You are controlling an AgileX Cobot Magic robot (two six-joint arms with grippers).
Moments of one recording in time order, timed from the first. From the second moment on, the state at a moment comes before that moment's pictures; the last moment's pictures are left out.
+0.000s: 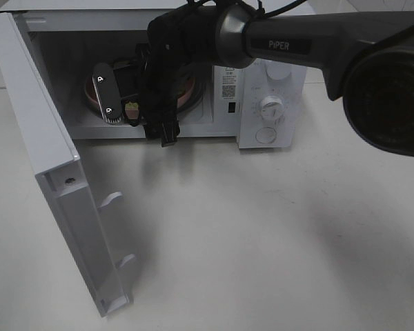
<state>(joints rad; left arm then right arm) 0.07 0.00 -0.52 -0.02 1.08 -0.01 0.70 2.43 -2.06 -0.14 0.58 -1.17</state>
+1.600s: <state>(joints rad) 0.07 0.00 -0.52 -0.02 1.08 -0.01 0.65 2.47 -2.09 -0.08 0.64 -1.20</state>
